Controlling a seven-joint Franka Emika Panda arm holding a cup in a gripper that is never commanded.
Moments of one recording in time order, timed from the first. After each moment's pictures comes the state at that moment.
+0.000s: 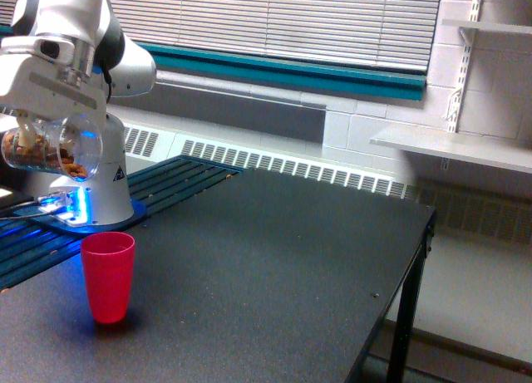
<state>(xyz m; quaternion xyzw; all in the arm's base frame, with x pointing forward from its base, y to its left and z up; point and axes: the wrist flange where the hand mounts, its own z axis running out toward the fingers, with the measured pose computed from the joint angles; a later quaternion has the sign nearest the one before) 0.199 -0.284 0.368 0.91 -0.34 0.15 0.18</state>
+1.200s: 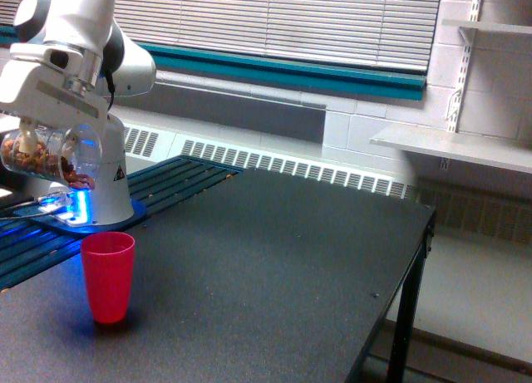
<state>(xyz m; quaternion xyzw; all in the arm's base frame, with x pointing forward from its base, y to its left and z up) 0.206 -0.283 0.359 0.91 -0.32 0.12 0.21</state>
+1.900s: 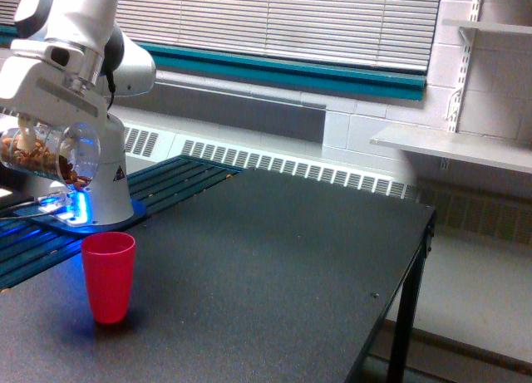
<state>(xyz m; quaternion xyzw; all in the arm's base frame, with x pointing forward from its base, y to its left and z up) 0.210 -0.283 0.363 0.91 -0.32 0.11 0.22</state>
